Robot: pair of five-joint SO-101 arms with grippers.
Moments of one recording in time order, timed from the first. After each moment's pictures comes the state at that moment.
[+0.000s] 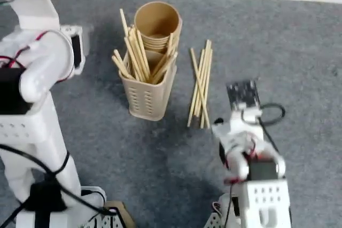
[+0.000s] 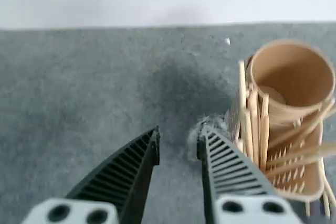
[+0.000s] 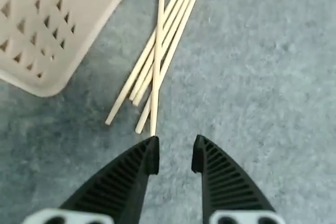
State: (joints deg) left arm -6.3 -15.3 -38.1 100.1 3.3; right arm -11.4 -62.8 60.3 60.3 9.9
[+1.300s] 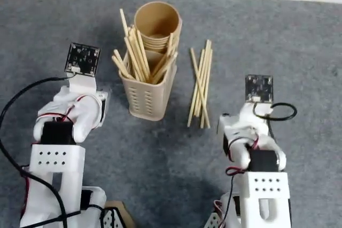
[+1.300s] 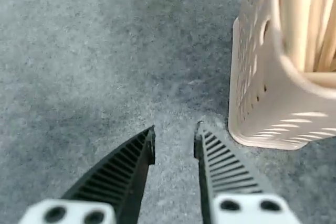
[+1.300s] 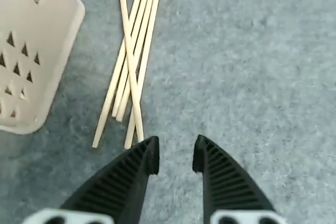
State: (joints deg) left arm -6.3 -50.5 49.7 56.0 -4.7; right arm -7.2 -64.5 67.1 53.0 0.7
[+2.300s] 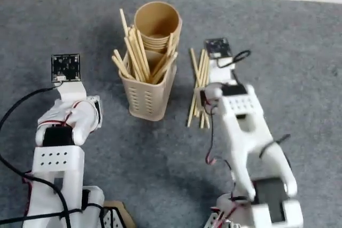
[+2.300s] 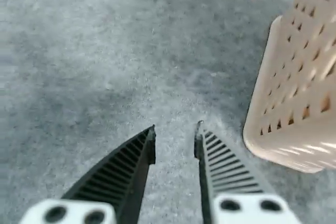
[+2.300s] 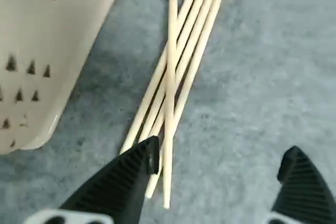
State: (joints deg) left arm -10.9 -50.8 60.0 47.2 6.2; right arm -15.7 -7.2 31.8 47.8 4.7
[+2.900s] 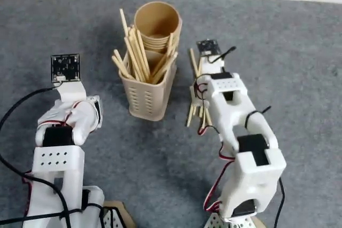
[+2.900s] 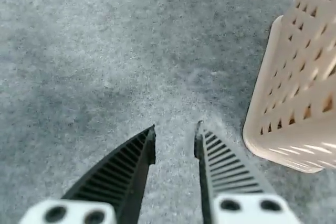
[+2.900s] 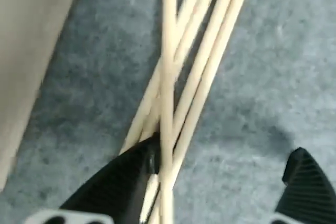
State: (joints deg) left arm -10.9 -50.8 60.1 47.1 6.5; right arm -15.8 17.8 17.3 45.6 4.2
